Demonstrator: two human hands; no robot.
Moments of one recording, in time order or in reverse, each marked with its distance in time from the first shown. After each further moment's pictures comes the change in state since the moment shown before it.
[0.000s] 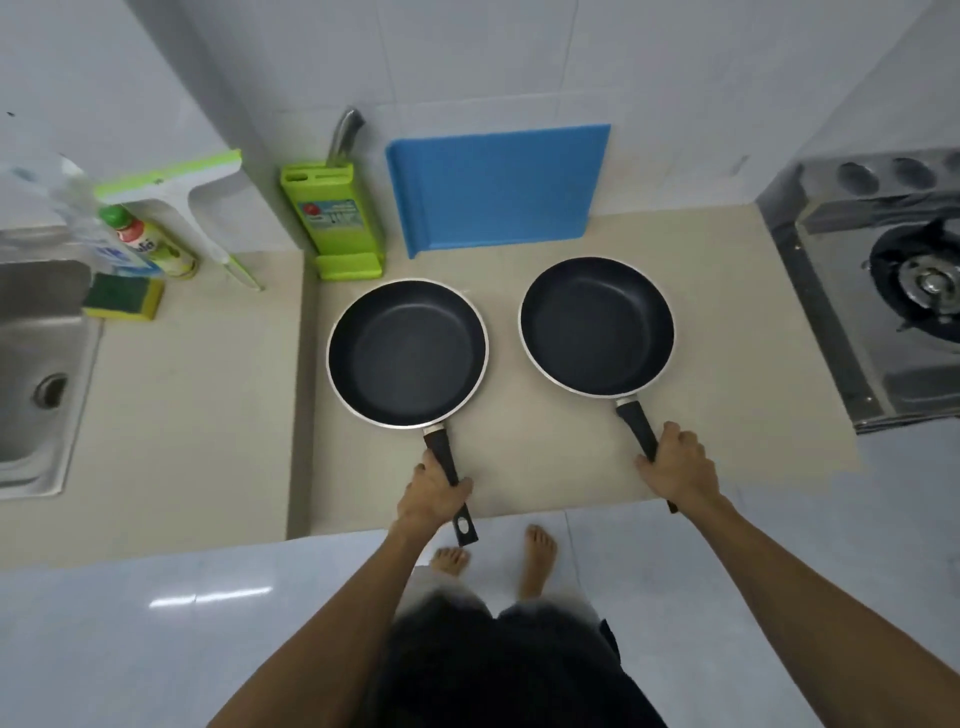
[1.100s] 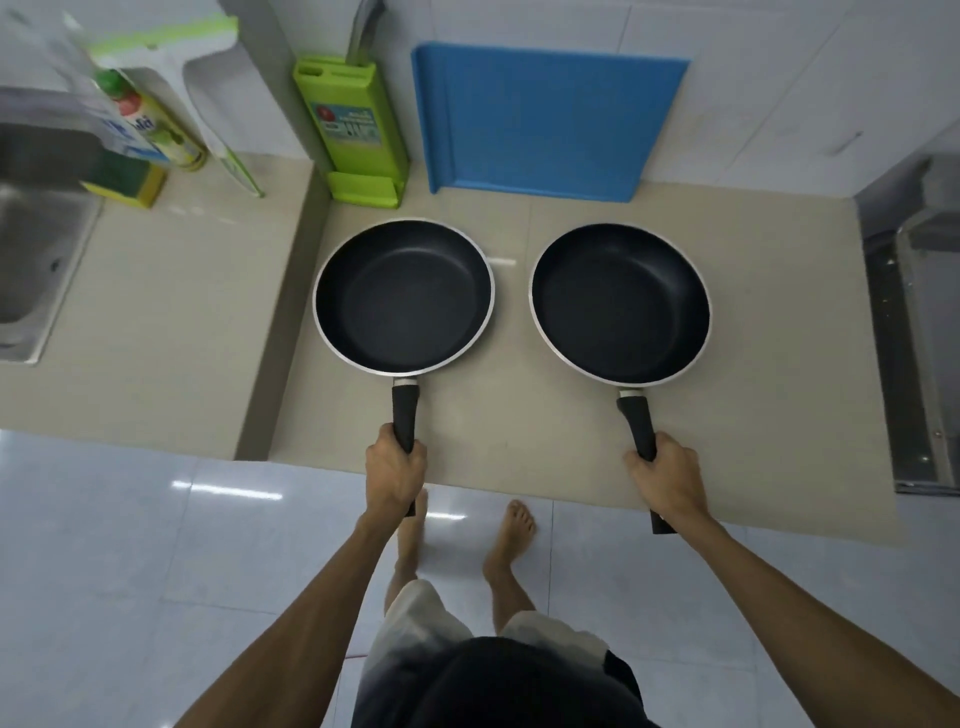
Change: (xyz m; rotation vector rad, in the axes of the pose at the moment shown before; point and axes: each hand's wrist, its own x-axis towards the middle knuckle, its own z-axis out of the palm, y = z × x) left_hand 0.002 -0.004 0.066 -0.369 0.445 -0.090; right_hand 0.060 0.044 0.026 0.343 -0.030 -0.228
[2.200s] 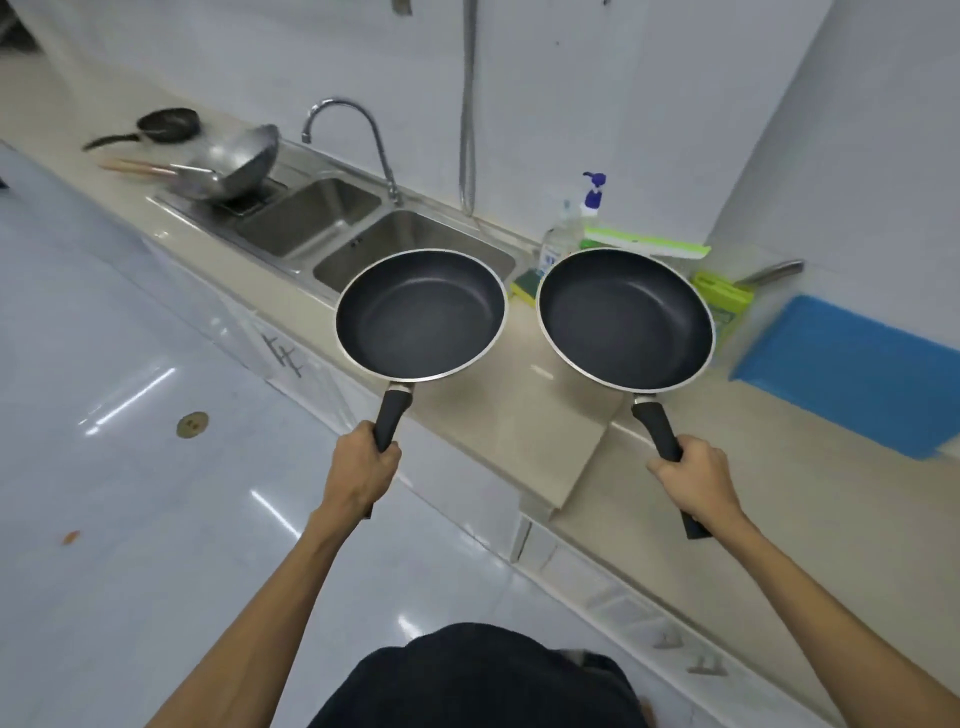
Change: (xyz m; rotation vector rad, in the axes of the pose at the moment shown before) left_hand -0.006 -0.233 -0.450 -0.098 0.459 -0.006; right_hand -0.182 -0.399 0.163 -0.136 0.004 -0.585
